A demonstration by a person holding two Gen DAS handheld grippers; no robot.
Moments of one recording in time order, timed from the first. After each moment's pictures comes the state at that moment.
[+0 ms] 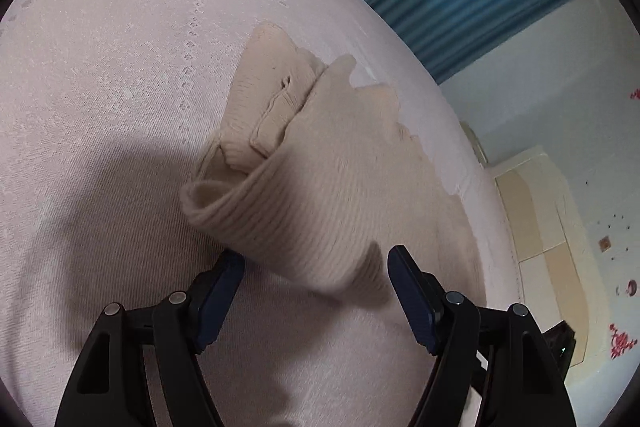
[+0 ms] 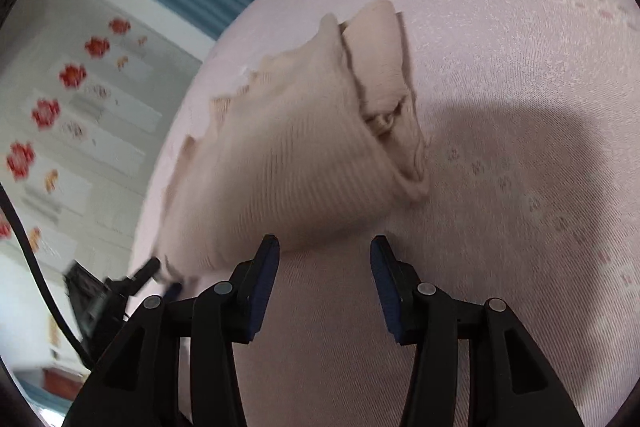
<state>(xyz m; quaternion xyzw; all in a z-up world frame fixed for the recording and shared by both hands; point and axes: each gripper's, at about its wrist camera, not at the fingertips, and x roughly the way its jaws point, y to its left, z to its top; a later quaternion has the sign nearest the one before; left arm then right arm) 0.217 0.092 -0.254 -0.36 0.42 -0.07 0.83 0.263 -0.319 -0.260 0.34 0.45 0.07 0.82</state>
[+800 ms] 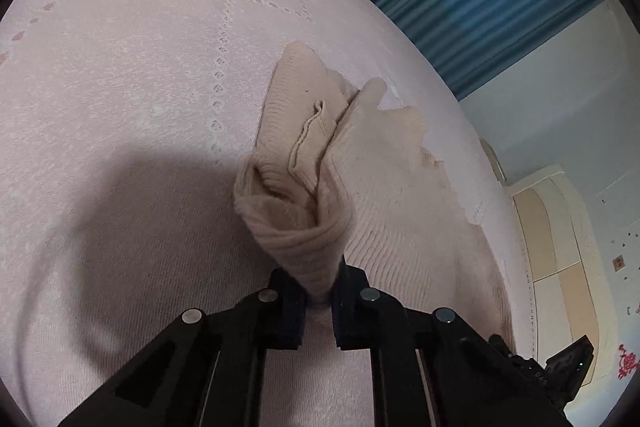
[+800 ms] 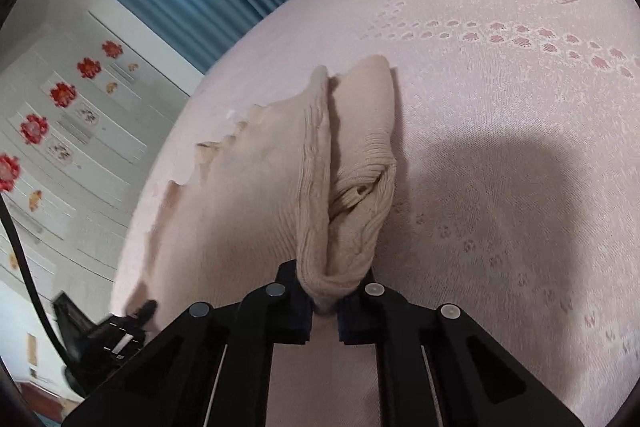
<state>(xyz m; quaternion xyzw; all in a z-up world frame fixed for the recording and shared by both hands) 0.214 0.097 -0.254 -0.36 0.41 -0.02 0.84 0.268 -0.321 -0.241 0.32 0.39 0.03 0.86</state>
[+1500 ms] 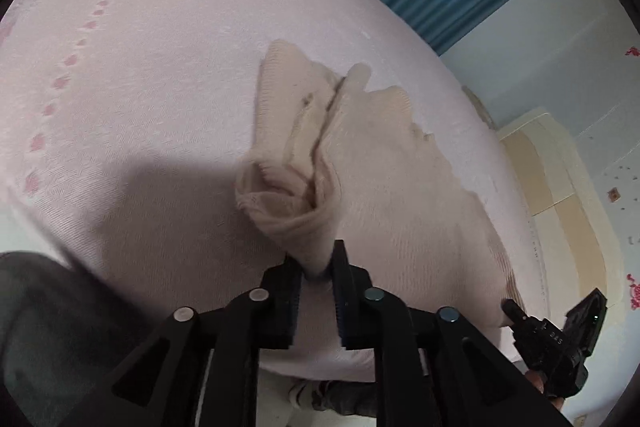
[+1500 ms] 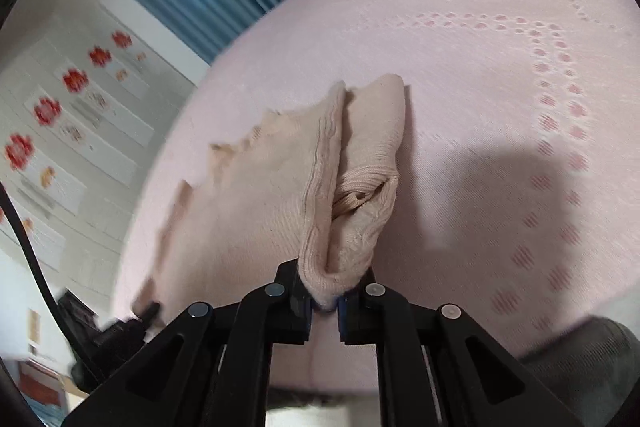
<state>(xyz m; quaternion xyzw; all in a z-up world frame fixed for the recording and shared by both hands) 0.072 0.095 -0.234 -0.30 0.45 -0.06 0.84 0.109 -0.327 -0.212 0.26 0.43 0.01 0.86</state>
